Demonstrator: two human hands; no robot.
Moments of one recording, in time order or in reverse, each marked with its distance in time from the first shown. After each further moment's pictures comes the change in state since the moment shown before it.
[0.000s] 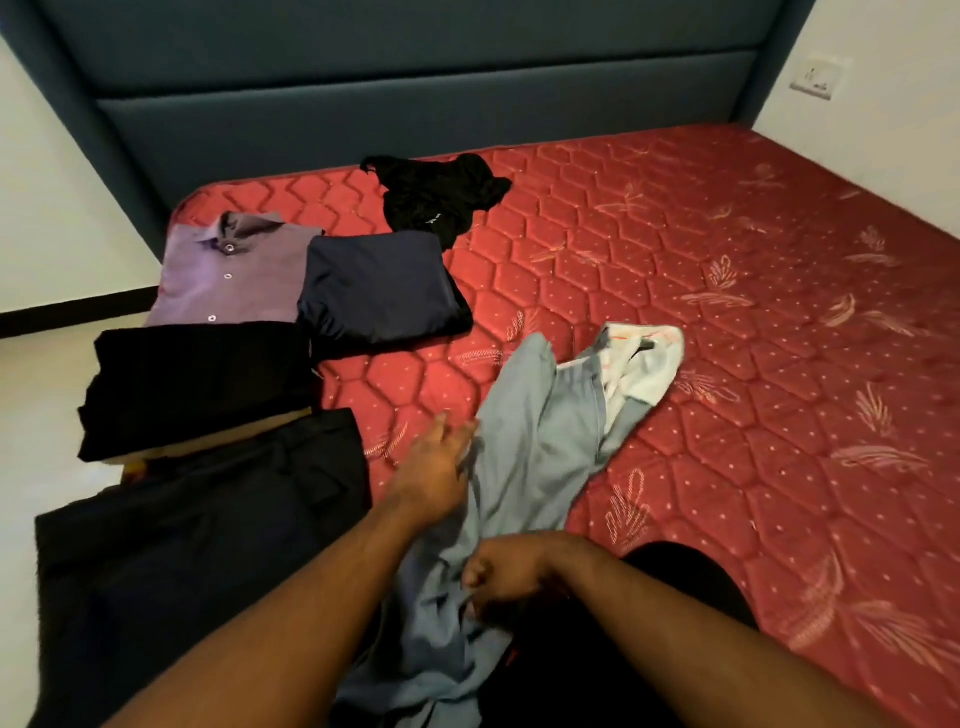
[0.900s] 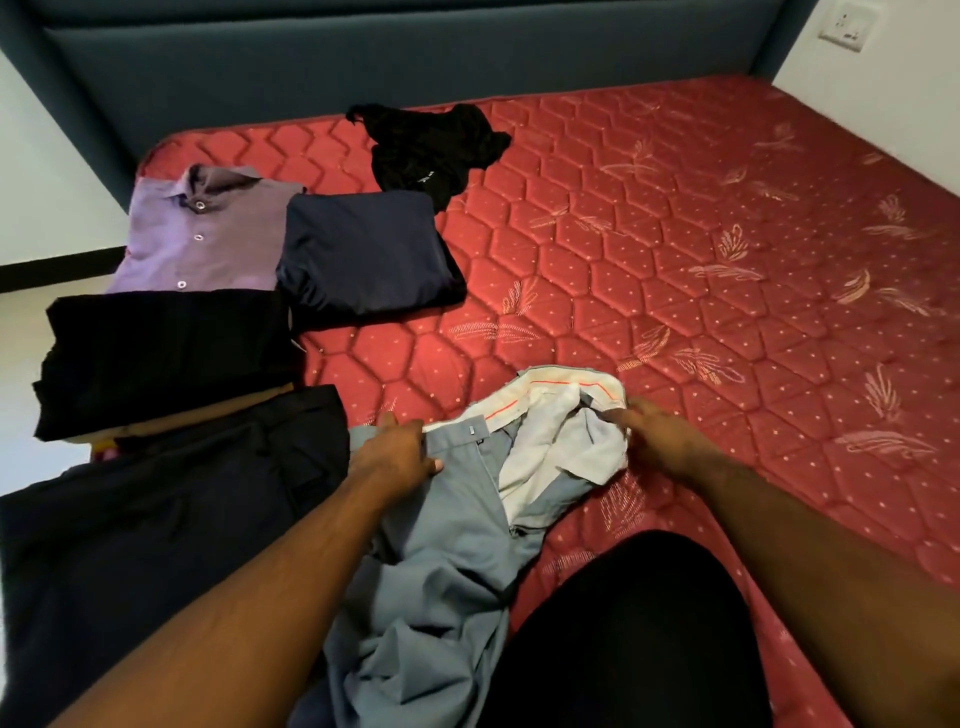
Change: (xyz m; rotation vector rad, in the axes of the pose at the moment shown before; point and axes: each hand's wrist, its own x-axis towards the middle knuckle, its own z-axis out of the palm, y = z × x) left_hand 0.021 -0.031 0.007 0.072 -0.146 -0.308; right_hand -0.085 0.160 -0.096 -0.288 0.689 0.325
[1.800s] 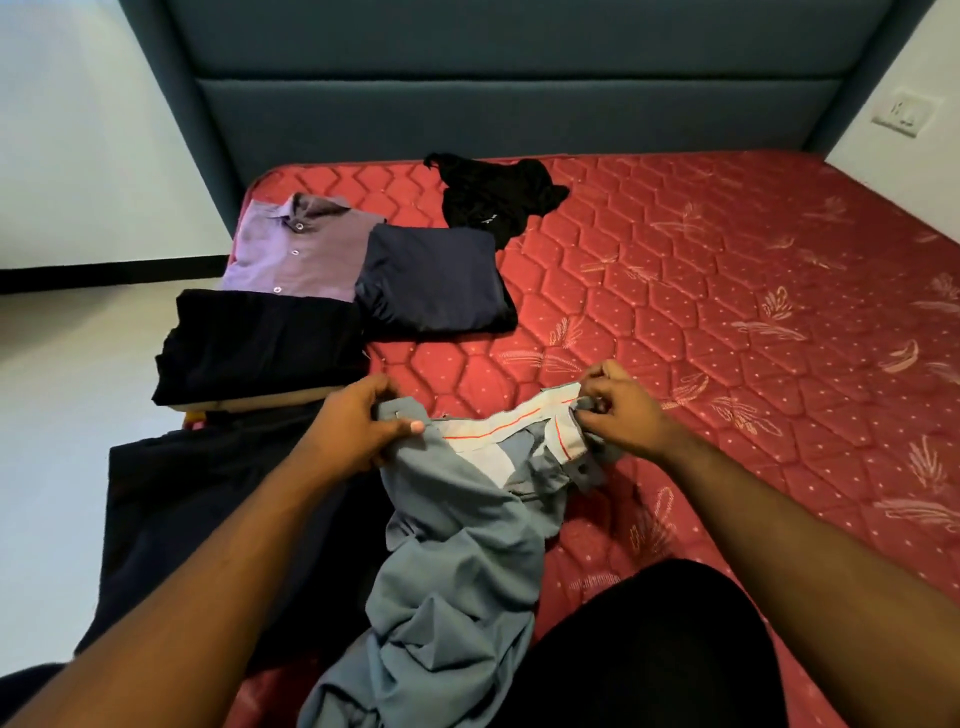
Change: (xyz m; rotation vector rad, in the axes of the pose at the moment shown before) left_hand -0.083 -0.057 -0.079 -0.680 0.375 0.153; right_hand 0.027 -0.110 -0.049 0.296 0.280 -0.351
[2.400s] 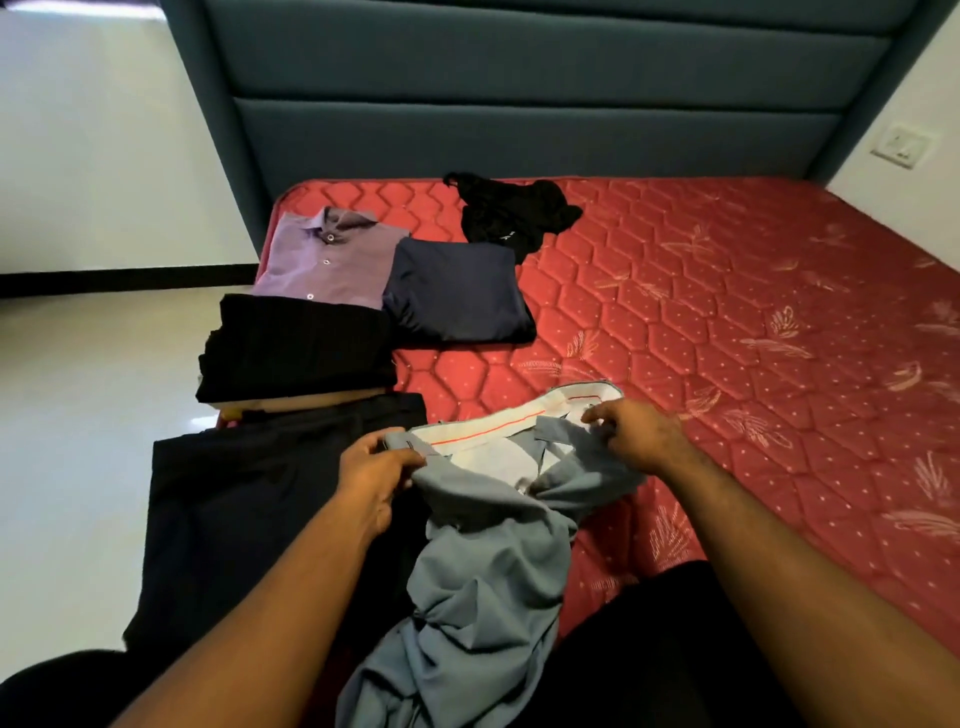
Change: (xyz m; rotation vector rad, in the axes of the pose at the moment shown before) left_hand -0.023 -0.033 0.026 -0.778 0.269 -0.614; right_hand -0.008 -0.056 0.004 -0.288 -0.185 0.349
